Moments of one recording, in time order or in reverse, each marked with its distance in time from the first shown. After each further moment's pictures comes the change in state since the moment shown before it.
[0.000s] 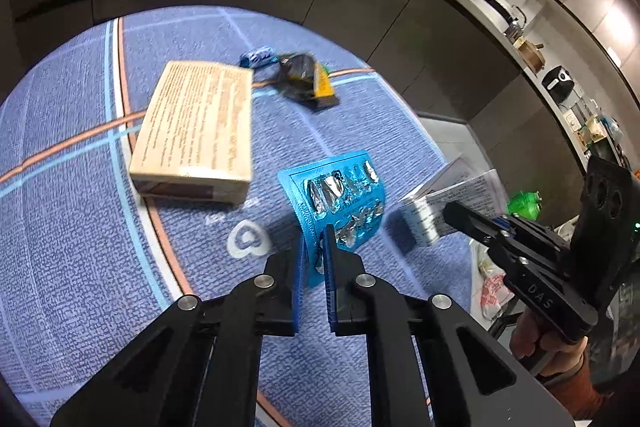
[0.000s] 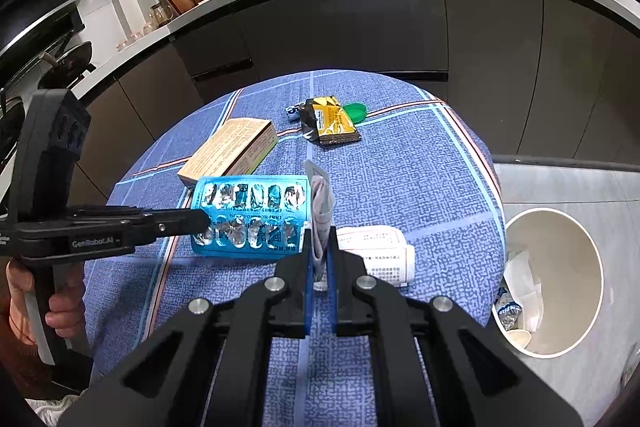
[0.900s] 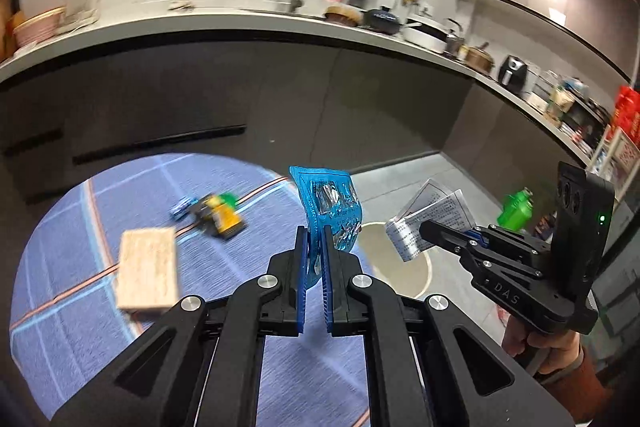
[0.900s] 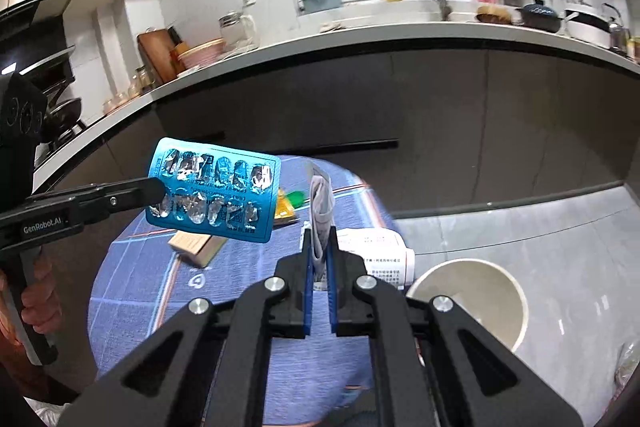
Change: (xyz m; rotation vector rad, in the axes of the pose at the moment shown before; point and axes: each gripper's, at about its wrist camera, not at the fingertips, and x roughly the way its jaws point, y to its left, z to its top) left arm -0.076 -0.133 0.038 0.274 -0.249 -0.014; right arm -0.112 -0.048 0.016 0.042 -0.241 -0.112
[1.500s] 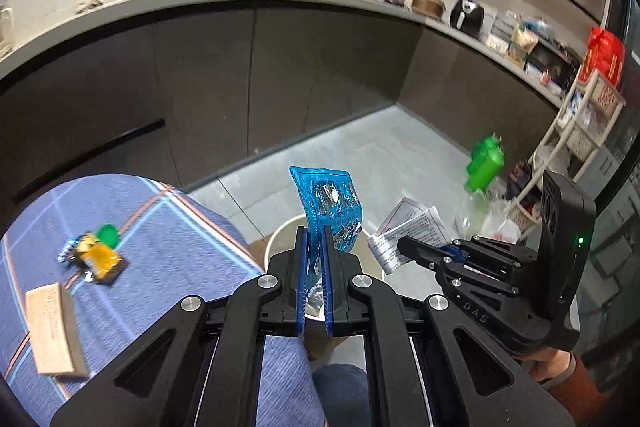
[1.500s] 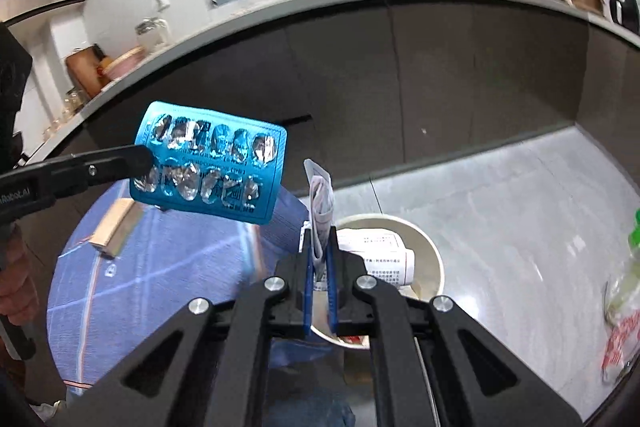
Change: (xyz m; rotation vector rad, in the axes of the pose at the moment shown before) left arm 0.127 -0.101 0.022 0.164 0.165 -0.121; right arm 0.002 -0.123 -0.051 0.181 0.076 -0.175
